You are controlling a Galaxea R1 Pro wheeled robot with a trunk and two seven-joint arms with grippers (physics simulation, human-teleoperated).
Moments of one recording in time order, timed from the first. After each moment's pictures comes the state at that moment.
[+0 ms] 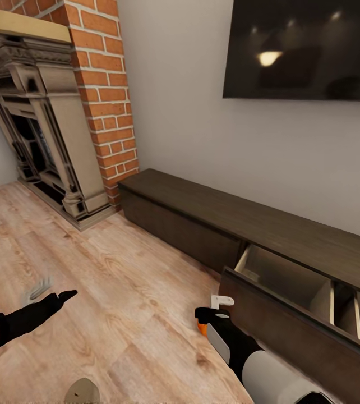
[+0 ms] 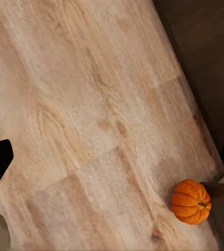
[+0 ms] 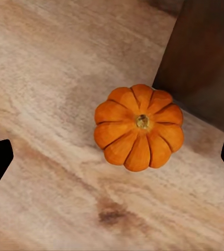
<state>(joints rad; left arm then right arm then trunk) -0.24 0.22 0.38 -1.58 0.85 0.99 0.17 -0.69 0.17 0.37 -0.41 -0.43 0.17 -0.35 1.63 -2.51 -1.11</state>
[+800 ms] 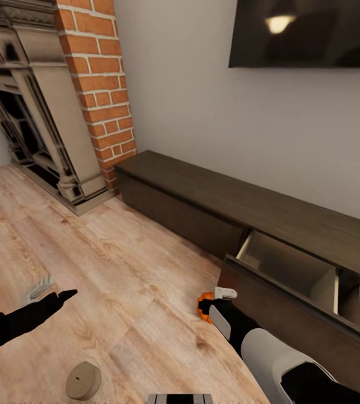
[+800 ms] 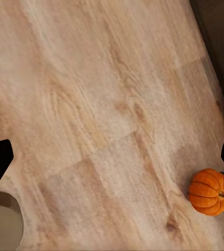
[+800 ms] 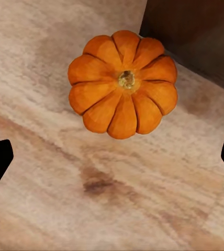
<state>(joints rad) -0.24 0.22 0.38 -1.58 0.85 0.99 0.17 -0.81 0.17 0.30 -0.30 -0.45 0.29 -0.35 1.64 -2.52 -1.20</state>
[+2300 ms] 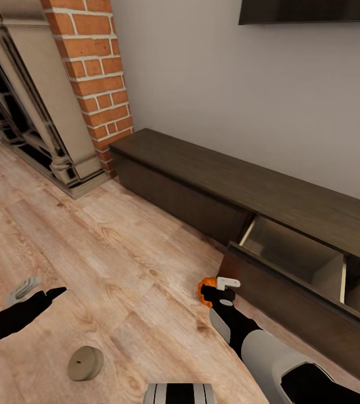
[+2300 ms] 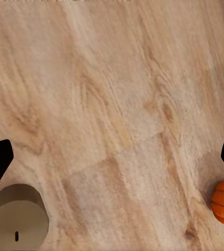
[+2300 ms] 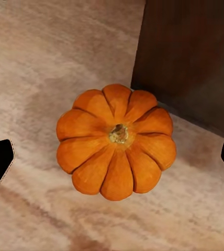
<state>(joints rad) -0.24 0.23 0.46 -1.60 0.85 1.00 0.16 -0.80 0.17 0.30 -0.29 -0.37 -0.06 -0.34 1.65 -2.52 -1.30</state>
